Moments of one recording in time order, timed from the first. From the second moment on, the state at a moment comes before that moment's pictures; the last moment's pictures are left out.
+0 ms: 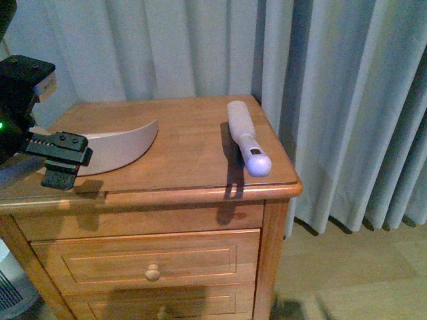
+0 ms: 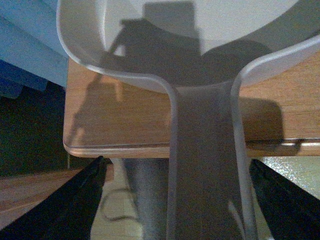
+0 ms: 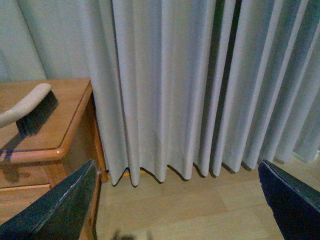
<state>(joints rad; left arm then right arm) -0.18 1.76 1.14 -0.24 -0.31 0.07 0.00 0.00 0.02 0.00 0.00 0.00</state>
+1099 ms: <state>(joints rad) -0.16 1.22 0.64 0.46 -0.34 0.18 0.00 0.00 0.02 0.00 0.00 0.00</state>
